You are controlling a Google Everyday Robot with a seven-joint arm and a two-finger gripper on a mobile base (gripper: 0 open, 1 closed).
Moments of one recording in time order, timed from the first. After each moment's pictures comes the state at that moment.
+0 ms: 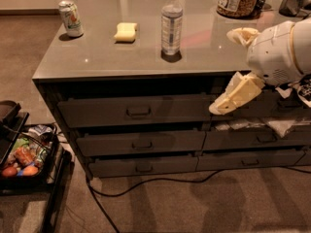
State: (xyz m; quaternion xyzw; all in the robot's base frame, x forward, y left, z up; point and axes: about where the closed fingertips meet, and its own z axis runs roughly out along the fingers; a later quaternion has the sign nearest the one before) arm 0.500 -0.148 0.957 -0.57 0.70 0.07 0.43
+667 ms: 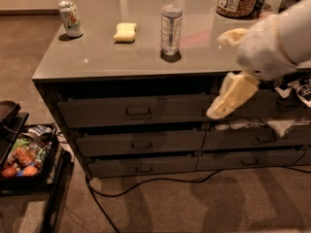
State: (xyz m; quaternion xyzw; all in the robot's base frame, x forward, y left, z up) arm 0.492 -0.138 0.954 -0.60 0.71 0.06 0.36
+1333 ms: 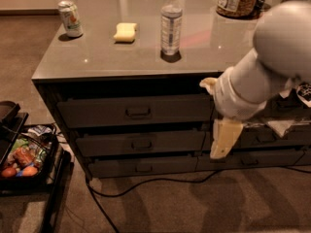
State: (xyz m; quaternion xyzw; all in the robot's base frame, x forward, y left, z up) arm 0.467 -0.134 0.847 -0.70 0.68 0.00 0.20
